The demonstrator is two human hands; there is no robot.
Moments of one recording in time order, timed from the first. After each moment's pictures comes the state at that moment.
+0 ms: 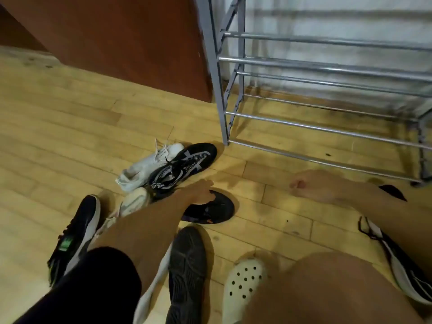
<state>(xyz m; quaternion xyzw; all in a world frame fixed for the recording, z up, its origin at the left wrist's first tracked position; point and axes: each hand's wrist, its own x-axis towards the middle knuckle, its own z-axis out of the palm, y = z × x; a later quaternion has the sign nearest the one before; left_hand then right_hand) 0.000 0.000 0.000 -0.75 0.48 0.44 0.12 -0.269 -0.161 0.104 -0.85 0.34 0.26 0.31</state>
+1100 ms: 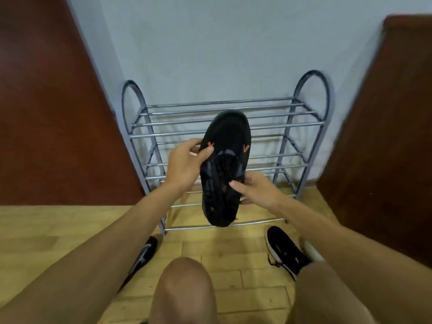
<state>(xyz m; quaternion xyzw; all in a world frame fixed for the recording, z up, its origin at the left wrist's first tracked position) -0.175 -0.078 0.384 -0.61 0.58 0.19 -0.50 -0.356 -0.096 0.346 -0.67 0.47 -0.25 0.51</state>
